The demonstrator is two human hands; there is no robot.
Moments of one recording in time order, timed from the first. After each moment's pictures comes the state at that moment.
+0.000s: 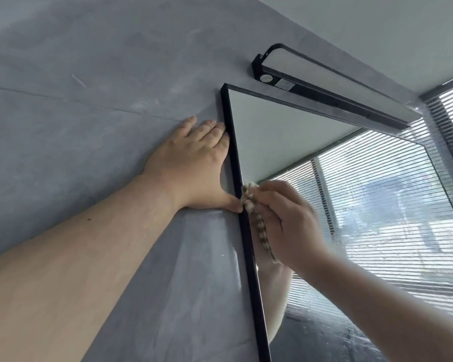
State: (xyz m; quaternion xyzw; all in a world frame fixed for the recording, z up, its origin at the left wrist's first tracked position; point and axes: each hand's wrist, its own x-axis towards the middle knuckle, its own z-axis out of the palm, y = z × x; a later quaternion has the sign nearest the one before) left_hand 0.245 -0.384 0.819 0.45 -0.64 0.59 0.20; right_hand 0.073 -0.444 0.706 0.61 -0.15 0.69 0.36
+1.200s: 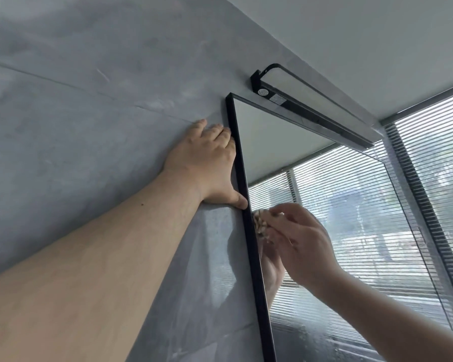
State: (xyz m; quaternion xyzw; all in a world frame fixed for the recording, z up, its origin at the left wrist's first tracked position) left_hand 0.244 -0.383 0.819 0.43 -0.64 0.60 0.21; right_hand 0.060 -0.423 0.668 0.63 -0.26 0.64 0.36
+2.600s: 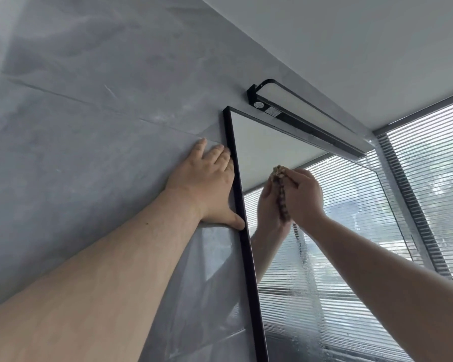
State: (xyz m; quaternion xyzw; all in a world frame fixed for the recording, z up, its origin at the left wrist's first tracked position) left_hand 0.245 -0.386 0.804 0.44 -0.65 0.60 0.16; right_hand 0.025 -0.451 0.768 0.51 -0.36 0.76 0.18
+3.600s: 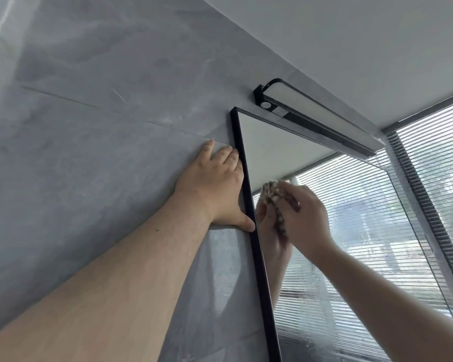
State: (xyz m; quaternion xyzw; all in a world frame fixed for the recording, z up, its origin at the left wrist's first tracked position) left_hand 0.245 -0.385 0.802 0.43 -0.66 0.59 0.18; right_hand 0.061 -0.433 0.723 0.55 -0.31 0.75 0.18
